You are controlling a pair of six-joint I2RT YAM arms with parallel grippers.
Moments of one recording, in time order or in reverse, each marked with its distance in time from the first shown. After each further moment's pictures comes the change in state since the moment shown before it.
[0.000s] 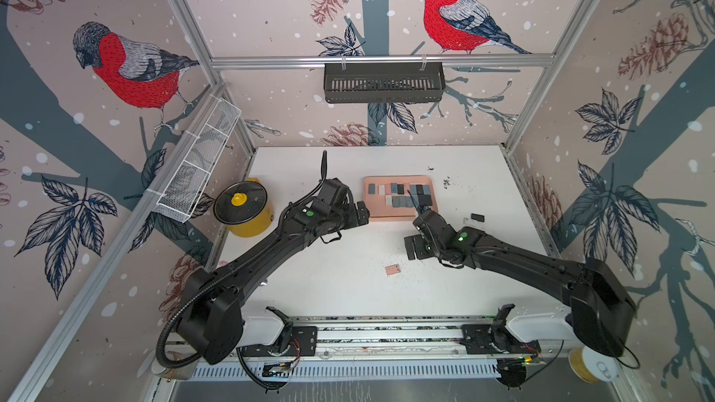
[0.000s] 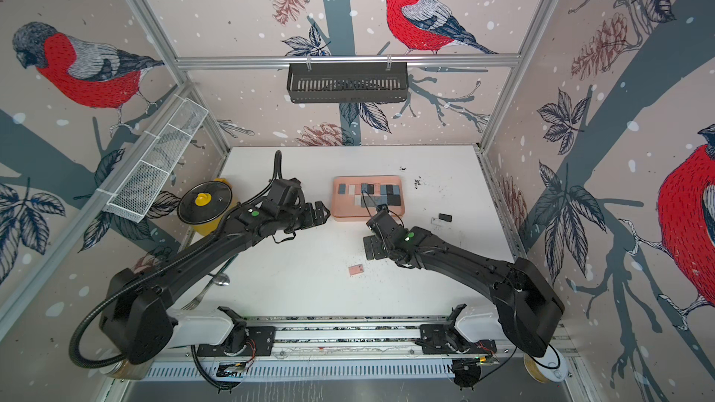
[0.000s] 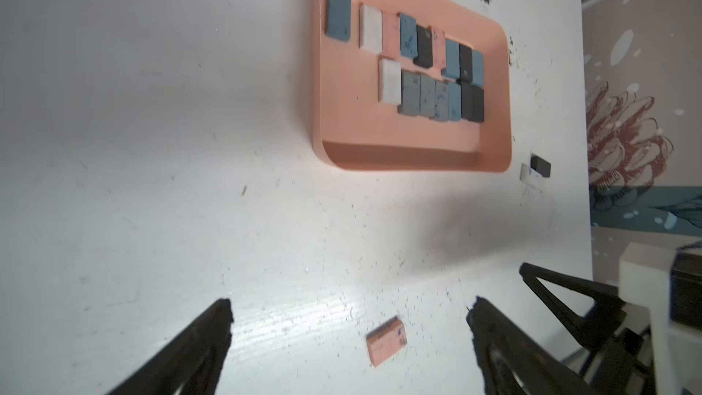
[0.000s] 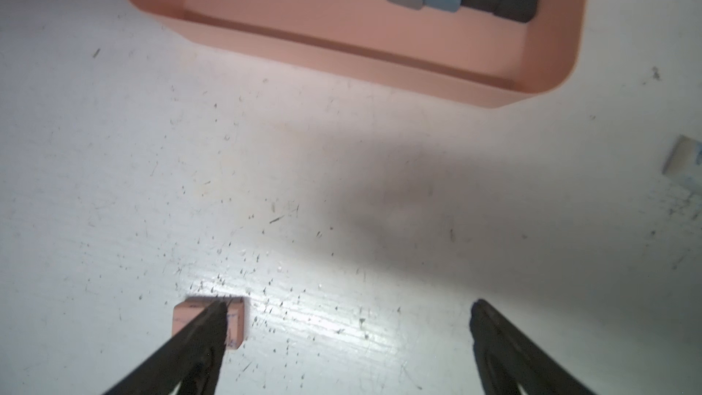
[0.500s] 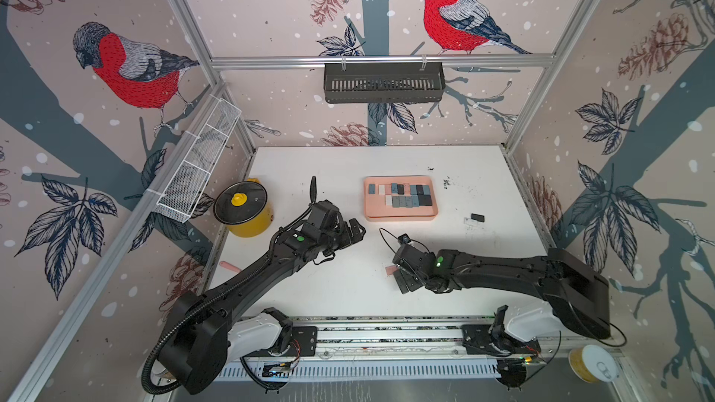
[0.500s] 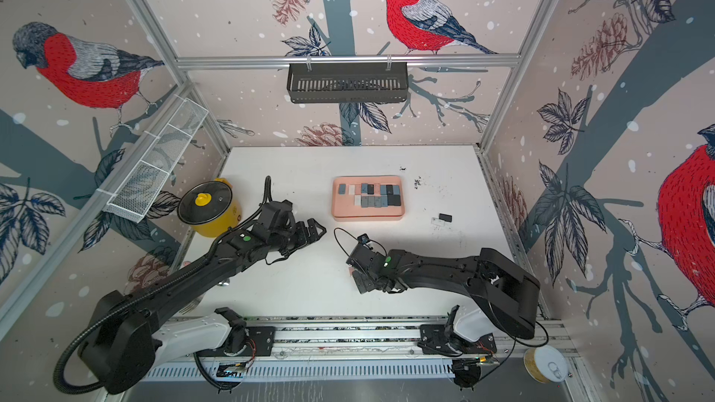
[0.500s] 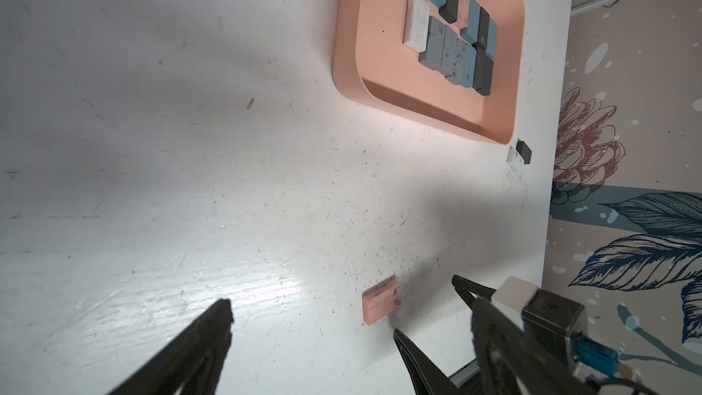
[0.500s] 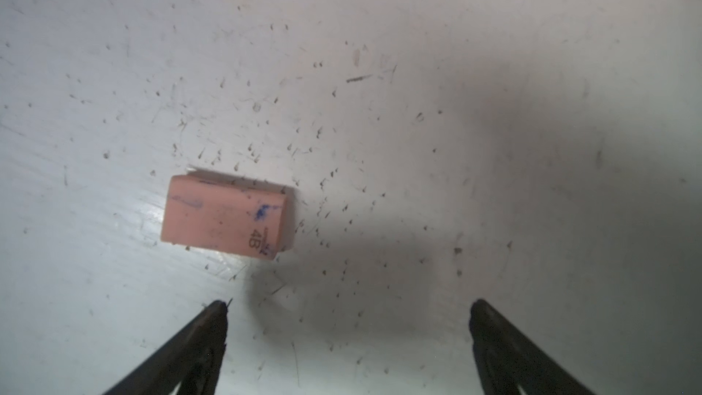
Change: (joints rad) left arm 0.004 -0.127 -0.230 0.132 0.100 -0.157; right arm 0.232 0.145 -0.052 0.006 0.056 0.056
